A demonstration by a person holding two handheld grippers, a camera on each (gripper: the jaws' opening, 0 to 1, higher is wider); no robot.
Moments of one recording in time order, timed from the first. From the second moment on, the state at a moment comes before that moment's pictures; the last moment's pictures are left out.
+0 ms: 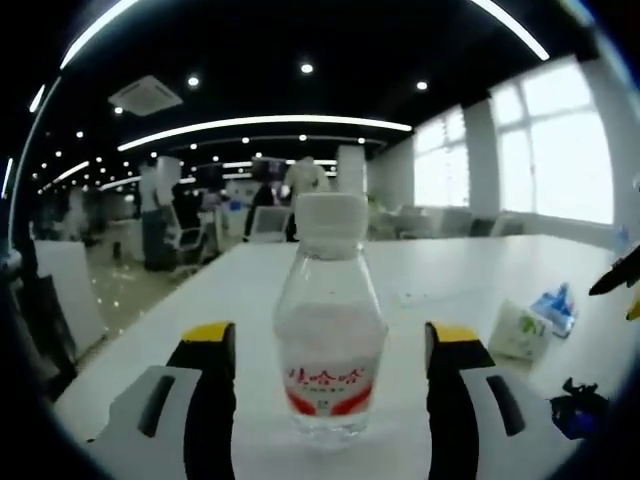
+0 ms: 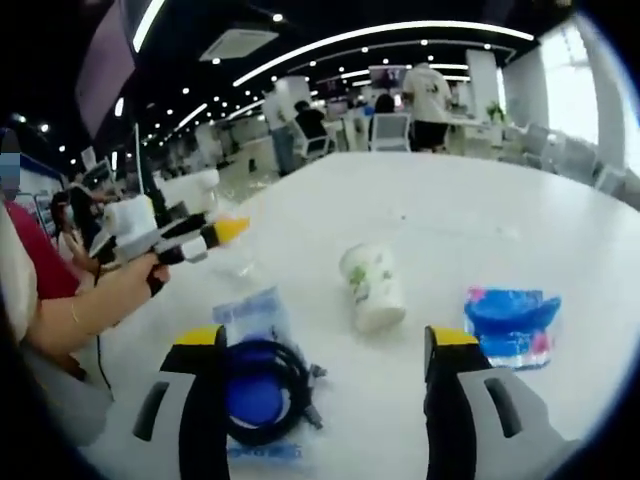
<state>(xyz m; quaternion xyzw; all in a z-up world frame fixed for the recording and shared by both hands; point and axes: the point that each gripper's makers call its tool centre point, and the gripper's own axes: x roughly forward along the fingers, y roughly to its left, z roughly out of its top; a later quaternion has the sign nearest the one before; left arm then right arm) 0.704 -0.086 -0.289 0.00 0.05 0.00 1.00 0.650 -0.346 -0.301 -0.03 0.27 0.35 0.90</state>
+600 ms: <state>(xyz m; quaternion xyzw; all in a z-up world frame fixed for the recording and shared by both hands) 0.676 -0.101 -0.276 0.01 0.09 -0.05 0.99 0.686 -0.334 -0.311 -0.04 0.26 0.36 0.90</state>
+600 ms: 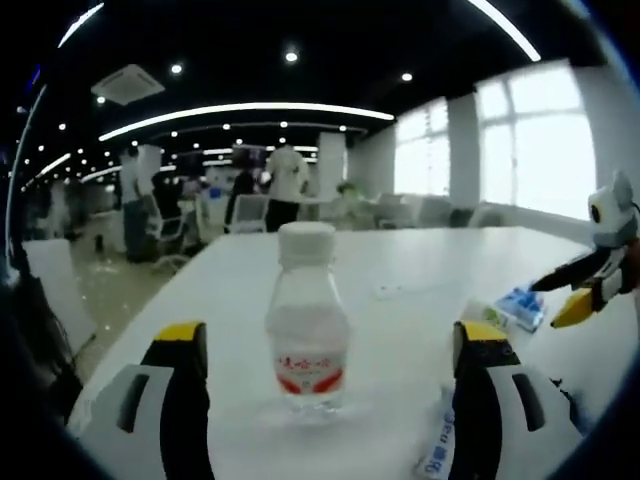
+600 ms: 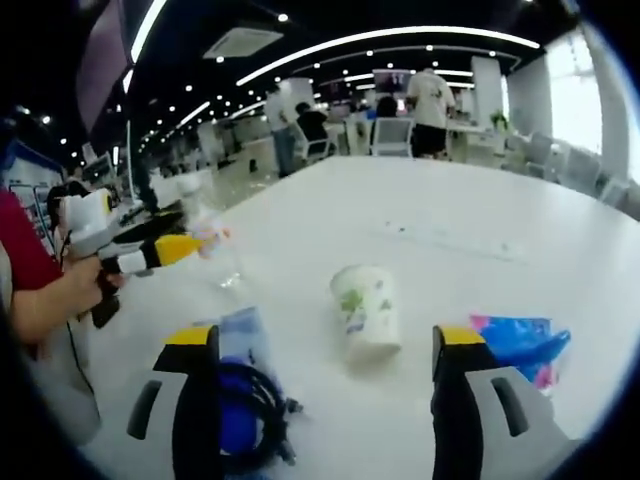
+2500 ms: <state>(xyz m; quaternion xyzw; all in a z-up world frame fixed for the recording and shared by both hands) 0.599 -0.138 -0.257 0.03 0.16 -0.14 0.98 0.723 -0.322 -0.362 -0.06 0.29 0.34 0.89</state>
